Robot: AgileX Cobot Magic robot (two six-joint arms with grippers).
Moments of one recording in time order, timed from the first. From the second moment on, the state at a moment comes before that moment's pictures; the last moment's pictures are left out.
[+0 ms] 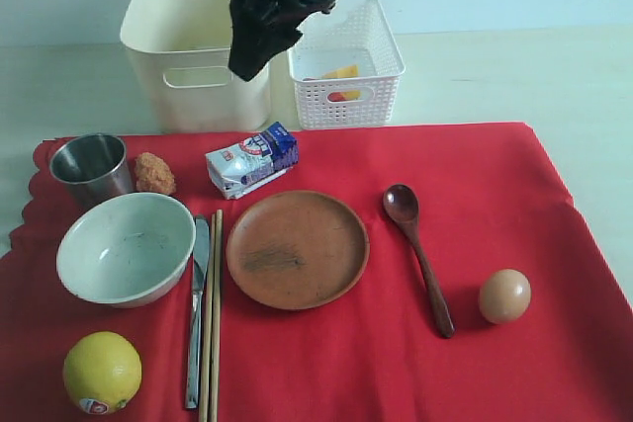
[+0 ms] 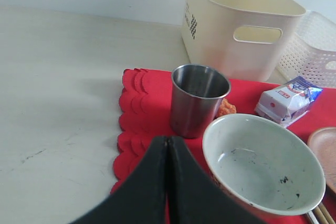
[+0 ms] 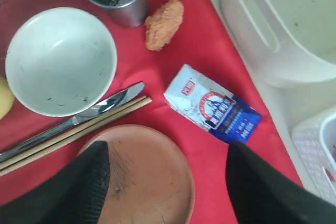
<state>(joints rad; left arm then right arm) -0.09 0.01 0.00 -0.03 0.37 -0.11 0.58 2.06 -1.96 0.38 1.22 -0.68</state>
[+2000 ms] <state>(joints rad) -0.09 0.01 0.00 -0.03 0.37 -0.11 0.64 2.42 -1.98 0.21 0.87 -1.17</state>
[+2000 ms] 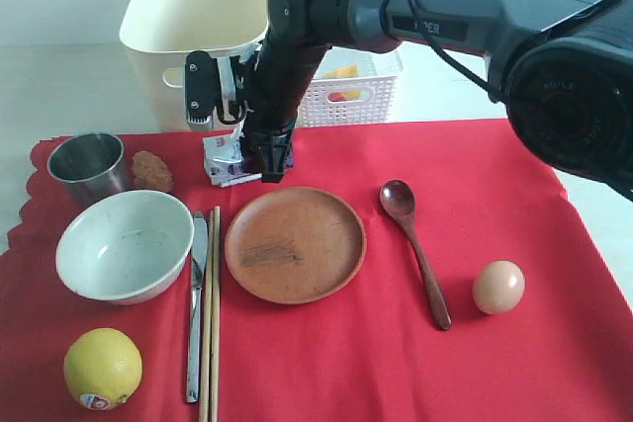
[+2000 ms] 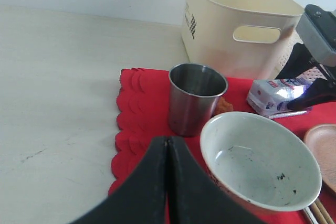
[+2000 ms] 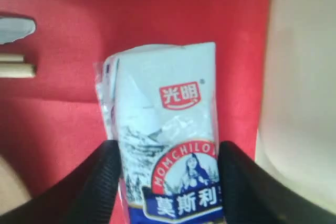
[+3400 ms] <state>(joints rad) -0.09 0.01 0.00 -0.03 0.37 -0.11 0.33 2.10 -1.96 0.20 0.71 -0.47</state>
